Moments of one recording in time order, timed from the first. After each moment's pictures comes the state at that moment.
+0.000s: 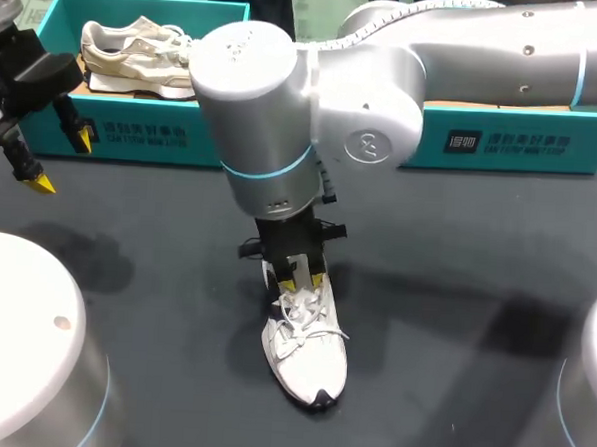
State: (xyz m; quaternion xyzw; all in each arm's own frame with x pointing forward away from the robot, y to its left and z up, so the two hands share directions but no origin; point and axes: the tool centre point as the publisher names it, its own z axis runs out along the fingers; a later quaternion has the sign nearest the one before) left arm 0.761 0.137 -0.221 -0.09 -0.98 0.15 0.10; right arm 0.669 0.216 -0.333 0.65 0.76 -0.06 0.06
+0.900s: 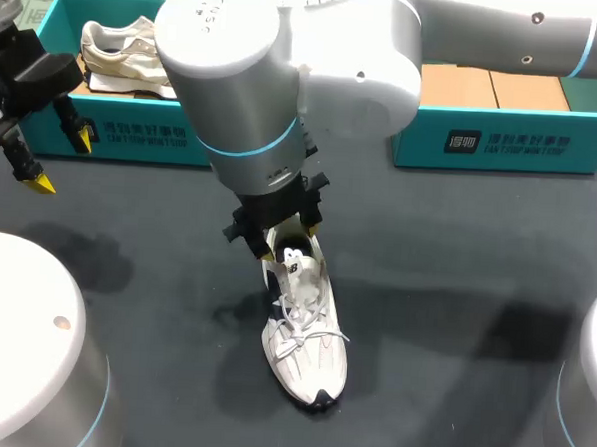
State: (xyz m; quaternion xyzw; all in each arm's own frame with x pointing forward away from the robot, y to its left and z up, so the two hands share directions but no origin) left arm 0.761 0.137 -0.221 -0.09 -0.98 0.15 0.10; right arm 0.689 0.234 -0.267 0.47 0.87 -0.02 0.11
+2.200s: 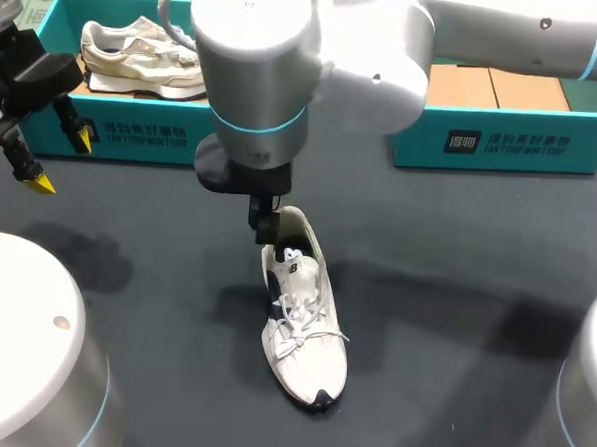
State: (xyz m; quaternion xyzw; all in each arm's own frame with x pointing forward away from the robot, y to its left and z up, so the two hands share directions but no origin) left arm 0.761 0.137 -0.221 -0.09 -0.98 0.15 0.10; right arm 0.755 0.251 -0.276 0.02 0.99 -0.01 0.12
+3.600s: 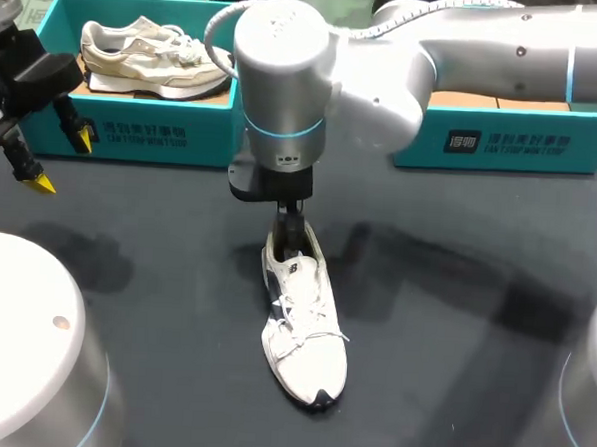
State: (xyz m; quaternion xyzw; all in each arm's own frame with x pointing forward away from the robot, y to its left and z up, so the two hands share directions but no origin) left arm 0.761 0.137 -0.221 -0.09 -0.98 0.14 0.10; right arm 0.815 0.222 -0.373 -0.03 1.00 -0.02 0.06
